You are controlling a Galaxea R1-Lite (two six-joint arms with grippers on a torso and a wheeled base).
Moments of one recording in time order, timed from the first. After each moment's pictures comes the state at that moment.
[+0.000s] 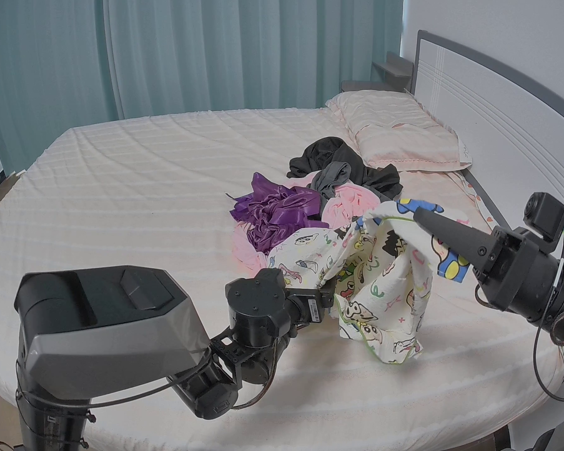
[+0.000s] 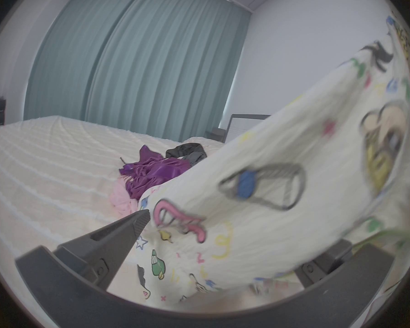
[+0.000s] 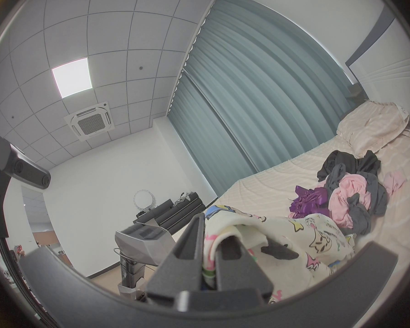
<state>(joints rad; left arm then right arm) -0.78 2.32 -0.85 -1.39 0.42 -0.28 0.69 1.41 -0.40 -1.23 0.24 0.52</state>
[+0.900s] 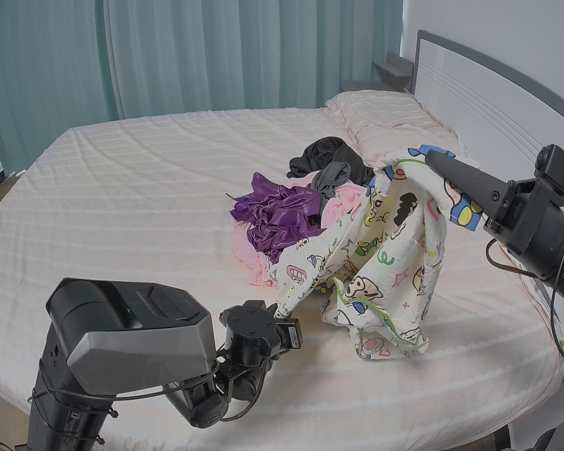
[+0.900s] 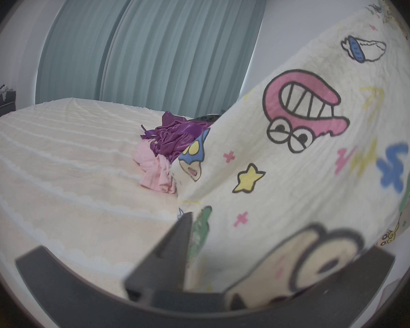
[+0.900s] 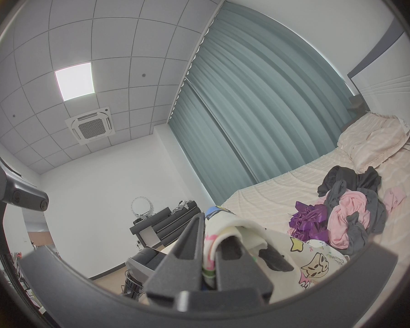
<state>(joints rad) -0.74 2.43 -0.77 -1.40 0.43 -0.38 0.65 1.38 -0.56 -1.11 0.25 0.52</state>
